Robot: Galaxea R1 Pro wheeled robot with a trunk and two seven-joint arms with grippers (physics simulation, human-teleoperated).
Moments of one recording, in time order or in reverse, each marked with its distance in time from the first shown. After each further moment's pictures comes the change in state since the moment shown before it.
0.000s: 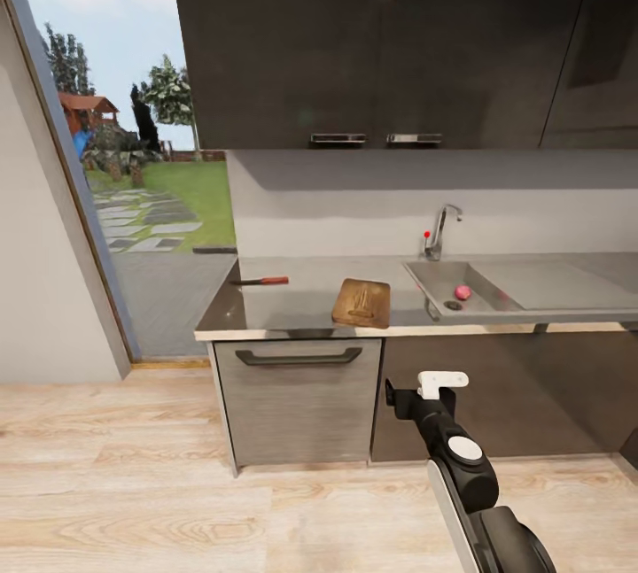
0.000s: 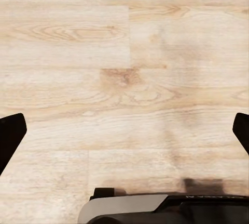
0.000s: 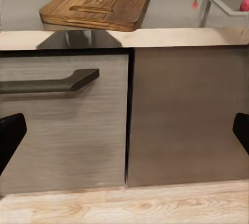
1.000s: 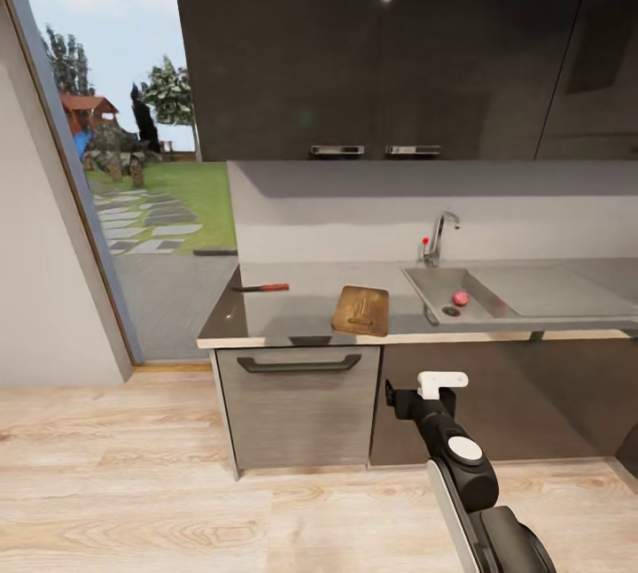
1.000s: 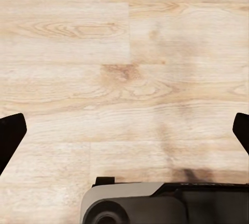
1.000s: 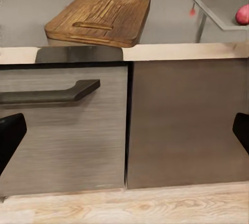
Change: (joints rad) left arm 0.000 0.000 0.001 0.022 0.000 0.001 -0.001; right arm 0.000 -0.001 0.000 0.001 0.000 0.000 0.000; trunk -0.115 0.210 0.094
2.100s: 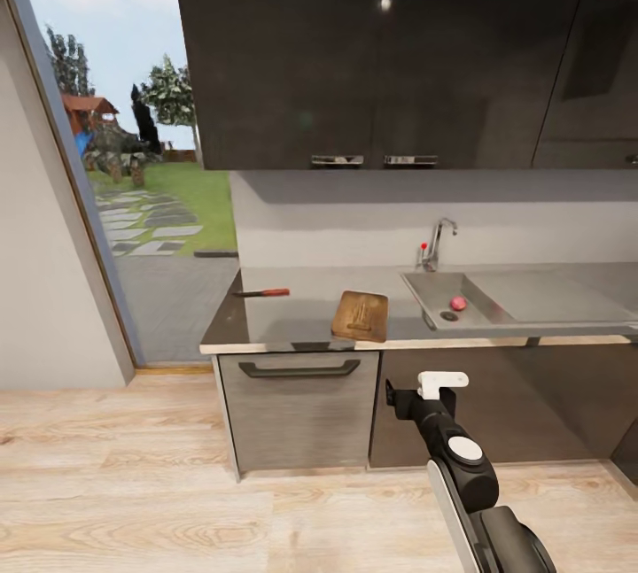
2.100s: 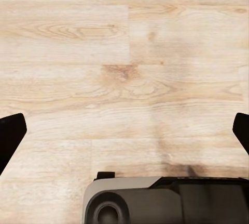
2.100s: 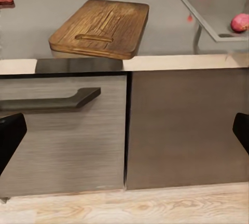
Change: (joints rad) left arm 0.000 0.000 0.000 0.003 0.000 0.000 0.000; right arm 0.000 0.000 -0.001 0.000 0.001 0.000 0.000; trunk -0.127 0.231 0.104
